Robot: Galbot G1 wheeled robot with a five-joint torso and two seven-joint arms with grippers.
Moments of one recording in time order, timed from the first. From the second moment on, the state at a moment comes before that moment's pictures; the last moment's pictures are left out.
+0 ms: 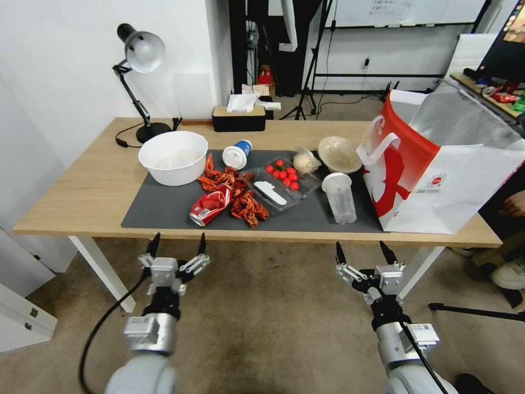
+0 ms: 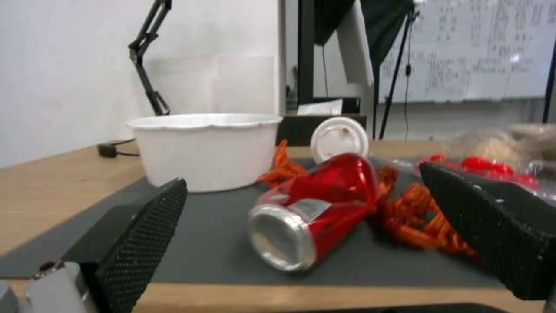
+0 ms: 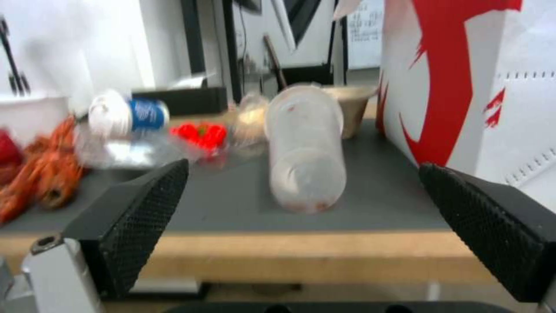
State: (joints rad) left arm 1.57 -1.58 -0.45 -2.01 -0.01 -0.26 -0.06; right arm -1.63 1.48 0.57 2.03 0.18 0.22 -0.09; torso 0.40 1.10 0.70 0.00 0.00
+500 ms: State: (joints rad) left arm 1.65 -1.55 -0.47 -2.06 -0.03 -0.30 -0.03; right arm -1.63 1.46 0.58 2.07 0.21 0.19 -0.02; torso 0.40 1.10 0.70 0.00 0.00
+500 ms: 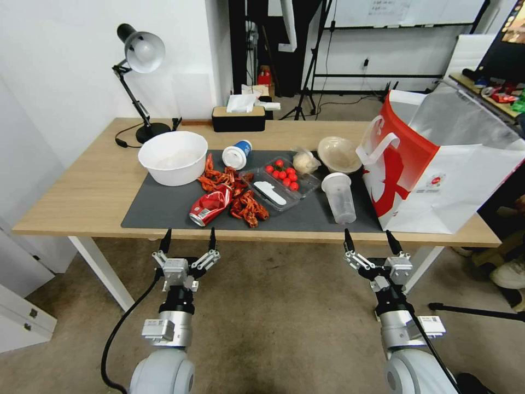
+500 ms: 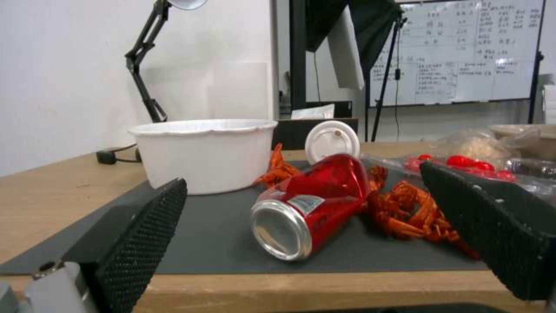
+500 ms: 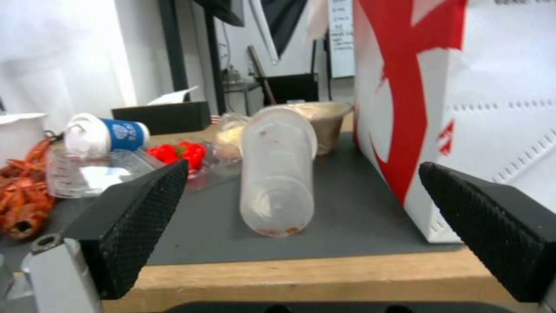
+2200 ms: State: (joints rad) left arm 1.67 -1.52 -0.50 -2.05 0.00 -0.31 -0.01; right arm -1.14 1.32 0.32 1.93 0.47 -0.43 0.44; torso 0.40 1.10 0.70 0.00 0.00
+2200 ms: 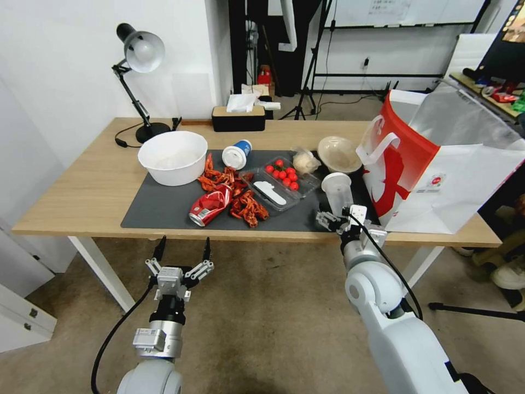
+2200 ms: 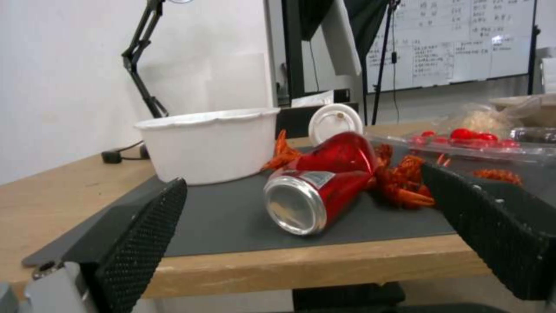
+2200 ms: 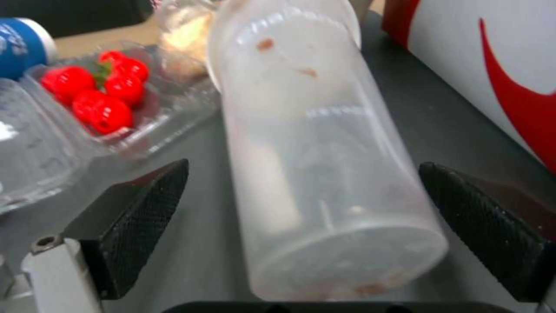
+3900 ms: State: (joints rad) left arm 1.70 -1.53 -0.52 -2.08 -0.01 -0.34 0.00; right arm -1.12 0.90 0.62 2.31 0.74 -0.31 0.36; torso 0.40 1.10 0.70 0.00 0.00
